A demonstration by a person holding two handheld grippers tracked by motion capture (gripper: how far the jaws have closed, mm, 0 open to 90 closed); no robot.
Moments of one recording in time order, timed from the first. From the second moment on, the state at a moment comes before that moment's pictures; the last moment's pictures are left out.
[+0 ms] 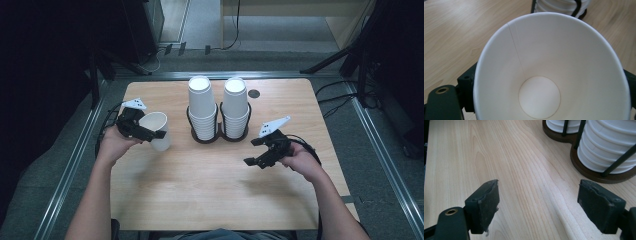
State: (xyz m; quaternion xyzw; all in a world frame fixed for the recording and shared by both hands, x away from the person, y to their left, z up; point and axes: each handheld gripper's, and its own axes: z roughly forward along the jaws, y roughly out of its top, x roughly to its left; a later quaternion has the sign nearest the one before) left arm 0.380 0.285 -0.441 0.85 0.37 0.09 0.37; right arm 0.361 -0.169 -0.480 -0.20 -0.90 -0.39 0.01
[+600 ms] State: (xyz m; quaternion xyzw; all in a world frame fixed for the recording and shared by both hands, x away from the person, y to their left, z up) left arm 0.409 0.300 -0.456 0.82 0.42 0.11 0.36; right arm 0.353 -0.181 -0.483 -0.21 -0.90 -0.38 -0.01
